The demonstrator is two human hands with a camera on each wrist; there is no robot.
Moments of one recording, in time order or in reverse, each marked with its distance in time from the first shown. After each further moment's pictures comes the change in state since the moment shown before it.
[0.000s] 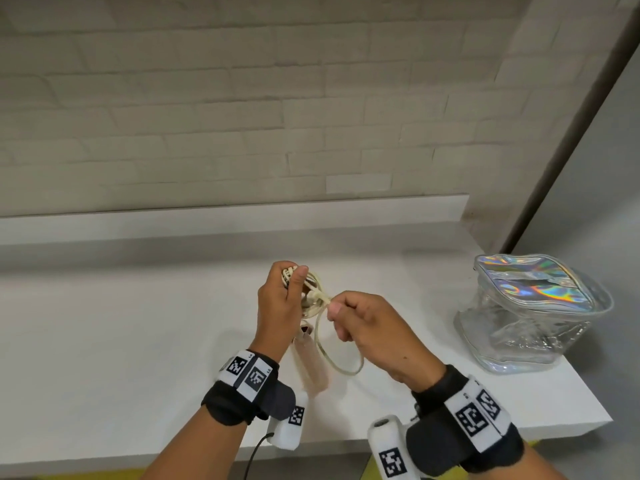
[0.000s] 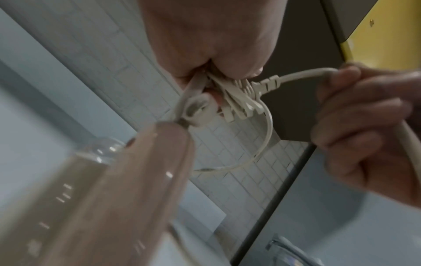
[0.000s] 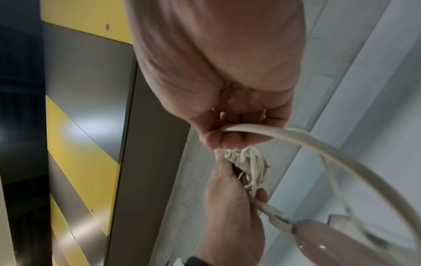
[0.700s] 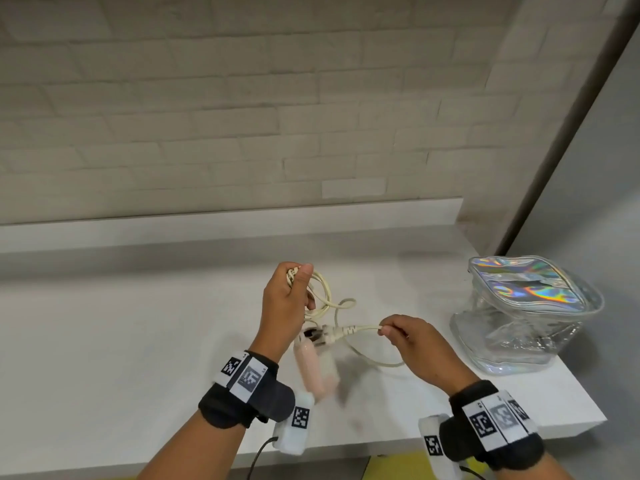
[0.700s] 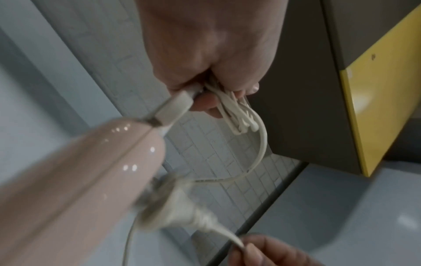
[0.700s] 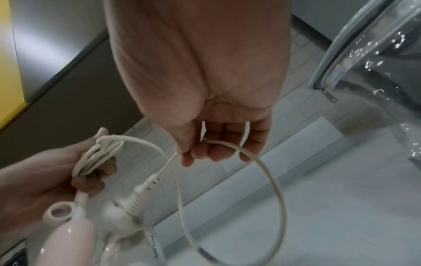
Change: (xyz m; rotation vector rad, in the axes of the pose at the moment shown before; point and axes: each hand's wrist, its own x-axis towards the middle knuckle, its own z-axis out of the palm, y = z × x) left_hand 0.004 0.016 0.006 -0.087 -0.119 -0.115; right_hand -0.007 0.096 -0.055 -0.487 0.087 0.101
